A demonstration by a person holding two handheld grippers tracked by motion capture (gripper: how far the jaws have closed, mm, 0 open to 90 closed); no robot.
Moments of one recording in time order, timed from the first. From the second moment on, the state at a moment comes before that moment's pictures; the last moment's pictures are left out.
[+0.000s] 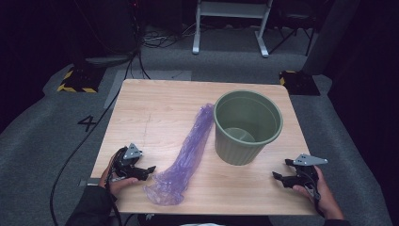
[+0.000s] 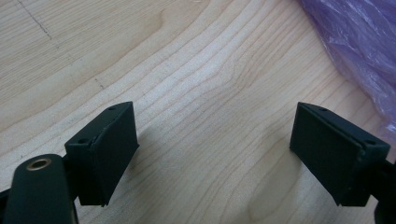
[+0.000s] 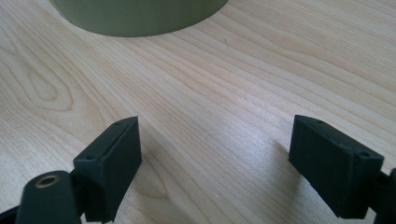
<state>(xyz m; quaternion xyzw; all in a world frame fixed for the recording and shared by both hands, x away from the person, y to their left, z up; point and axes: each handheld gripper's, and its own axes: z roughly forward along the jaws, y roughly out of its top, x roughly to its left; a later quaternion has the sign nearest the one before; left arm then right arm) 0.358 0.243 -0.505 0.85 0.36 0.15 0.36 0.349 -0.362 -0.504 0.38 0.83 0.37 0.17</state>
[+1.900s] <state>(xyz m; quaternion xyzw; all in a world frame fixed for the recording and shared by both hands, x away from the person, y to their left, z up) 0.358 0.238 -0.503 0.84 0.38 0.15 0.35 0.339 -0.322 -0.412 0.29 0.80 0.49 0.20</state>
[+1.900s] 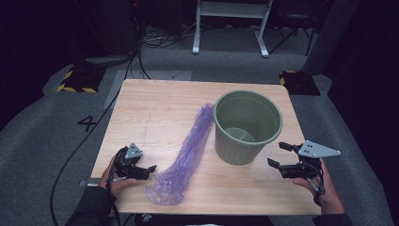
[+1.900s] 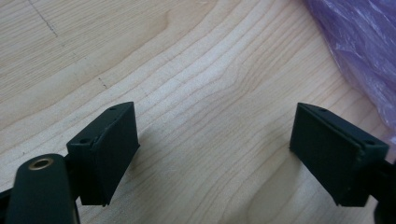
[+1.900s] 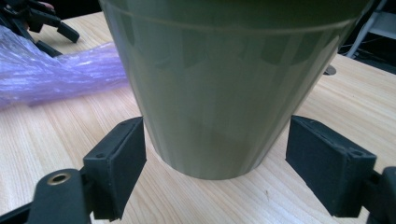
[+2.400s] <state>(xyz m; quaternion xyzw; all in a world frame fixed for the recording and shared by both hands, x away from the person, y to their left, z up) 0.350 0.226 -0.475 0.84 0.36 0.17 0.38 0.337 -0.311 -0.402 0.28 0.81 0.48 0.21</state>
